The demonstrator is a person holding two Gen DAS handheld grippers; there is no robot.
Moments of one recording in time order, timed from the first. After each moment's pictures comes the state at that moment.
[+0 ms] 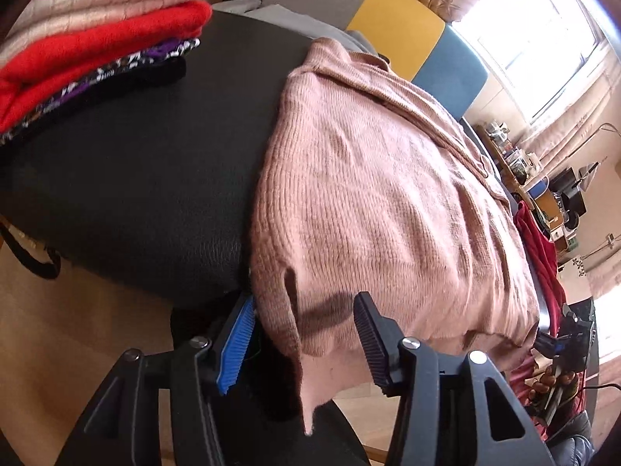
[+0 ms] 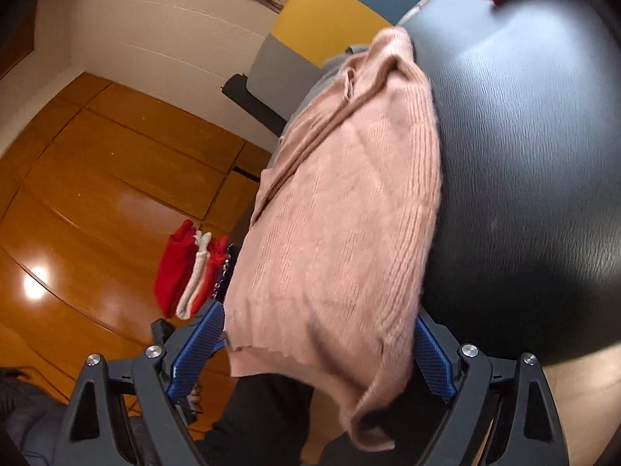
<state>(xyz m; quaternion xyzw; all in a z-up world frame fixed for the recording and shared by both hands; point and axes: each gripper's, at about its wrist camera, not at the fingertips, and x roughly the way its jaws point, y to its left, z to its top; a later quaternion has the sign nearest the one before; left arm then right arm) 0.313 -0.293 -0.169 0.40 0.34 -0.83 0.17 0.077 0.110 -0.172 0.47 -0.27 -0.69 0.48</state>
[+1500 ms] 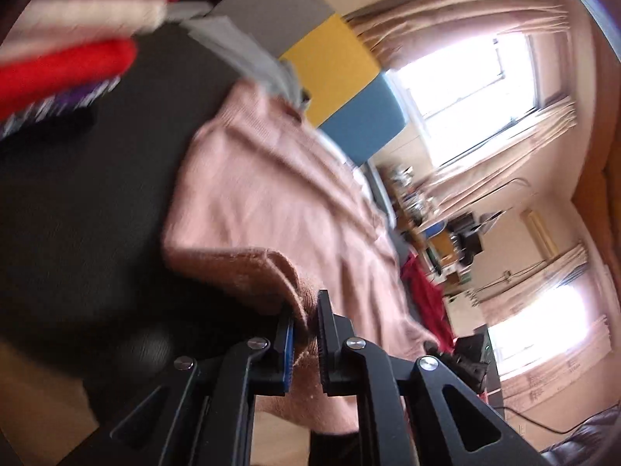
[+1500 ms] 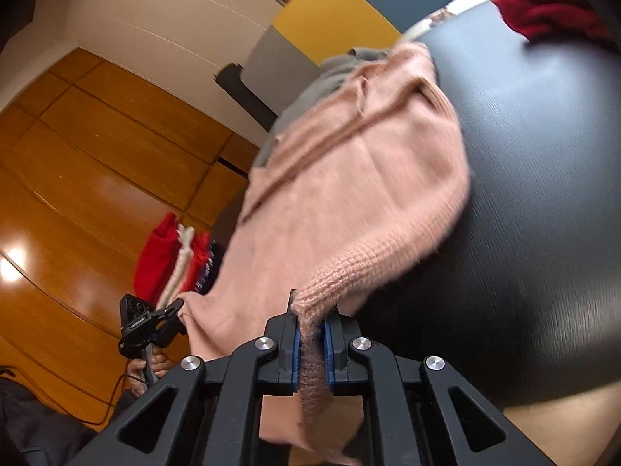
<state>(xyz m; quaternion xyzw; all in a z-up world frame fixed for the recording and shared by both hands) 0.288 -0.348 -0.119 0.27 0.46 -0.85 0.00 0.059 0.082 -0.137 0.46 -0.22 -0.72 0.47</state>
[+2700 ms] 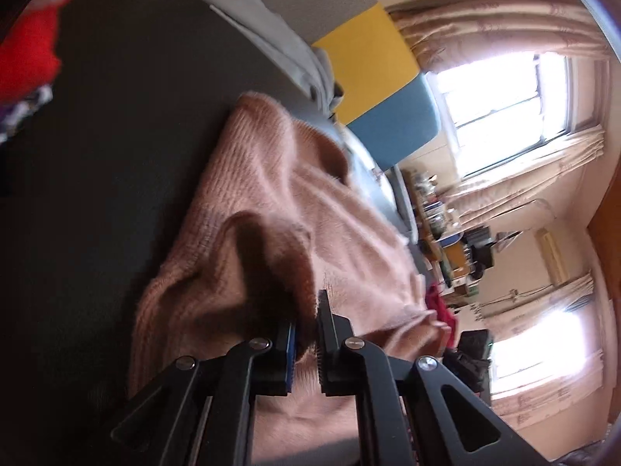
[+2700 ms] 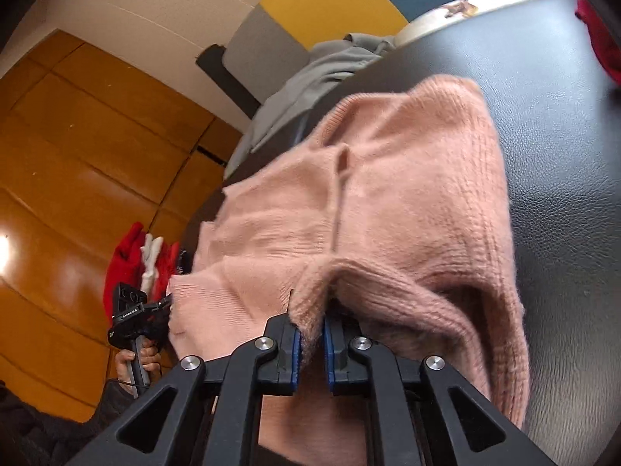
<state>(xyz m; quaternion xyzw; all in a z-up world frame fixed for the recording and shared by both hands) 0.207 -0.403 -0.145 0.29 0.51 -0.81 0.01 -0.043 0.016 -0.140 0.49 -0.17 -0.71 0.48</state>
